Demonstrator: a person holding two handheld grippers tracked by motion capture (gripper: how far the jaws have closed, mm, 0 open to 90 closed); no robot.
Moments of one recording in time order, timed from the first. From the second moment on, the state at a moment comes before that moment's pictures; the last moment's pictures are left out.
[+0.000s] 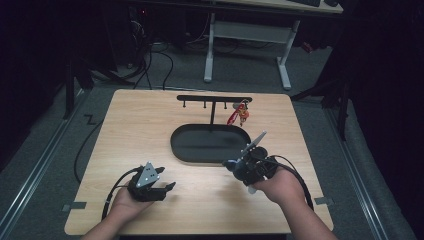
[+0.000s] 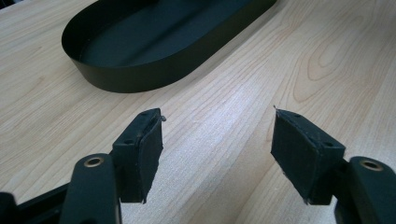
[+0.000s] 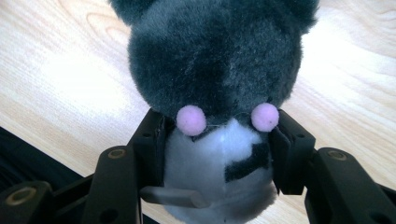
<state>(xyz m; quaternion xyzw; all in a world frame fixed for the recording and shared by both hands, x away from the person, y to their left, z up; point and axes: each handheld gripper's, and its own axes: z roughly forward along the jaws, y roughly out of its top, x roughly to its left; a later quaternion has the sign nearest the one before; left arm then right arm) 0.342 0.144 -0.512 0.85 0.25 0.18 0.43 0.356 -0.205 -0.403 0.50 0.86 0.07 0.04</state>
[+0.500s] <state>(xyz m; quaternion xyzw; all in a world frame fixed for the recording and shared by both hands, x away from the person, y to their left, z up) 0.342 0.143 -0.514 0.85 0.25 0.18 0.43 0.375 -0.209 -0.374 0.51 0.86 0.07 0.04</state>
